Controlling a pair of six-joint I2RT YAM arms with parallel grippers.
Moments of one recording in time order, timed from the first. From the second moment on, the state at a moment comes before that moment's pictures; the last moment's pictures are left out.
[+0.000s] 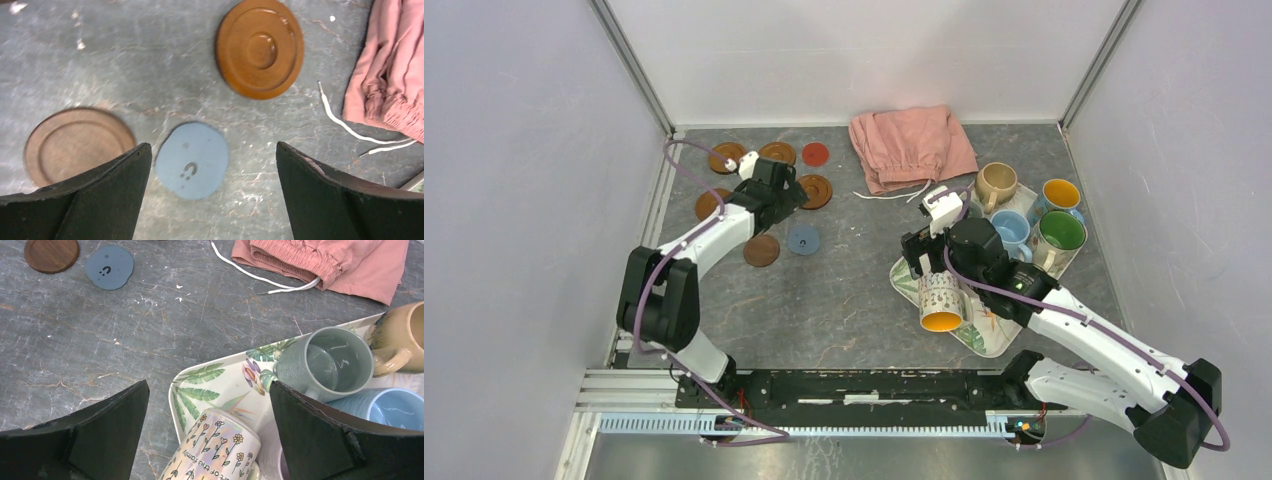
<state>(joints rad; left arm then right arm) -0.34 1.58 1.05 -0.31 -0.30 -0.83 0.78 0.95 0.79 -0.29 0.25 0.05</state>
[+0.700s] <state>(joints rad) -0.34 1.92 1.27 -0.28 -0.20 -0.75 0.78 0.95 0.79 -0.29 0.27 0.04</state>
